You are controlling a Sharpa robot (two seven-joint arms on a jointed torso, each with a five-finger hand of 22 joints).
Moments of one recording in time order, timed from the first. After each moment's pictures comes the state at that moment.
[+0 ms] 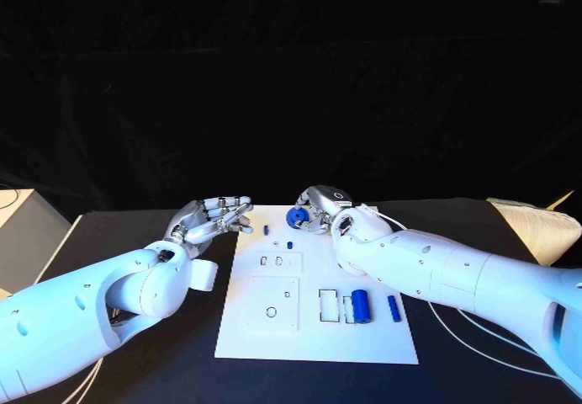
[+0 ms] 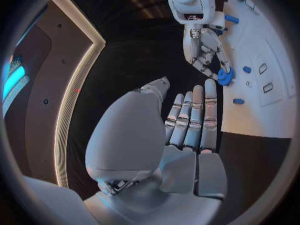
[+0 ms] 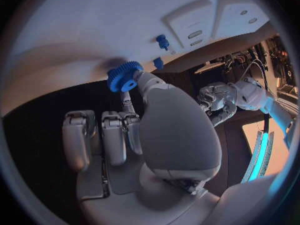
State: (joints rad) left arm 1.01 -0.91 0.20 1.59 -0.12 -0.35 0.36; left_hand 1.53 -0.18 0.34 0.27 0.16 0.83 0.21 0.17 0.17 0.96 0.19 0.07 0.06 0.74 0.14 0.83 0.47 0.17 0.78 0.23 0.79 0.38; right arm 1.26 -0.31 -0.11 0.93 -1.41 -0.54 -0.13; right_hand 1.45 -0.21 0.33 0.24 0.25 1.01 0.14 0.17 0.21 1.46 0.06 1.57 1.31 1.47 -0.01 1.57 1.31 0.02 1.46 0.09 1.52 1.31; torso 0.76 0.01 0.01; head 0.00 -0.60
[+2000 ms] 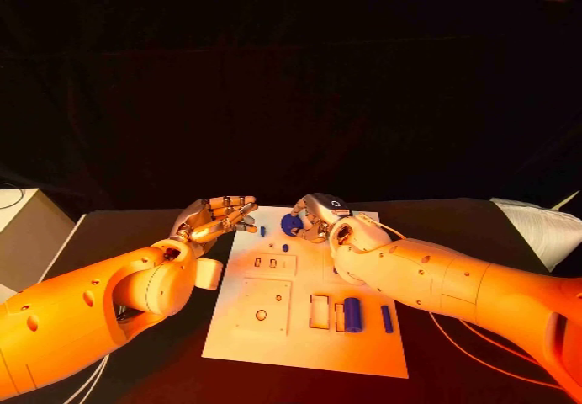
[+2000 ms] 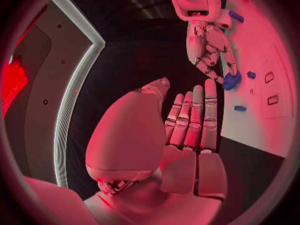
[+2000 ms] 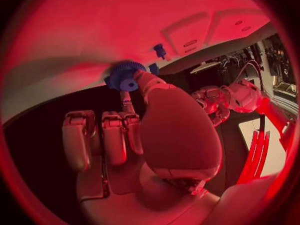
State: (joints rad) left arm 1.01 -0.90 0.20 1.58 -0.12 -0.35 0.36; left_hand 1.54 -0.17 0.34 0.27 0.16 0.83 0.21 0.17 0.17 0.96 0.19 0.07 0.06 0.74 0.14 0.83 0.47 0.17 0.77 0.23 0.79 0.38; right arm 1.24 -0.30 -0.12 0.96 -1.42 -0.57 -0.11; right_hand 1.44 -0.21 0.35 0.24 0.24 1.00 0.14 0.17 0.21 1.46 0.06 1.57 1.31 1.47 -0.01 1.57 1.31 0.02 1.46 0.09 1.52 1.31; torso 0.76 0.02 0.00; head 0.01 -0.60
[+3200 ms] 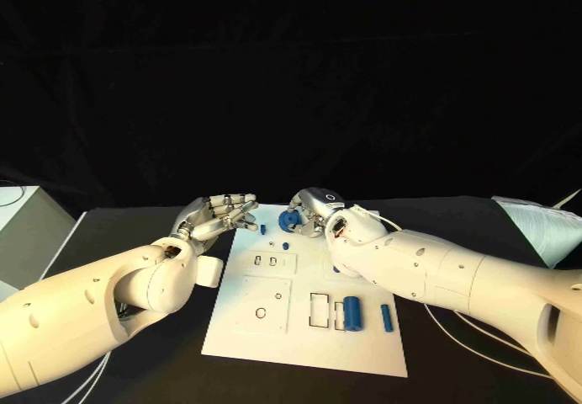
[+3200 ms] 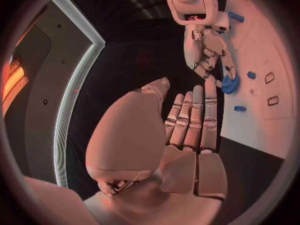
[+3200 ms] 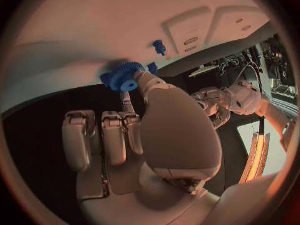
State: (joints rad) left arm 1.01 -0.90 0.20 1.58 -0.12 -0.35 0.36; left_hand 1.54 -0.17 0.34 0.27 0.16 0.83 0.21 0.17 0.17 0.96 0.19 0.07 0.06 0.73 0.14 0.83 0.47 0.17 0.77 0.23 0.79 0.38; right arm 1.26 -0.27 -0.12 0.93 -1.45 -0.51 -0.11; right_hand 1.44 -0.21 0.35 0.23 0.24 0.99 0.14 0.17 0.21 1.46 0.06 1.57 1.31 1.47 -0.01 1.57 1.31 0.02 1.46 0.09 1.52 1.31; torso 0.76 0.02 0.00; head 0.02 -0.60
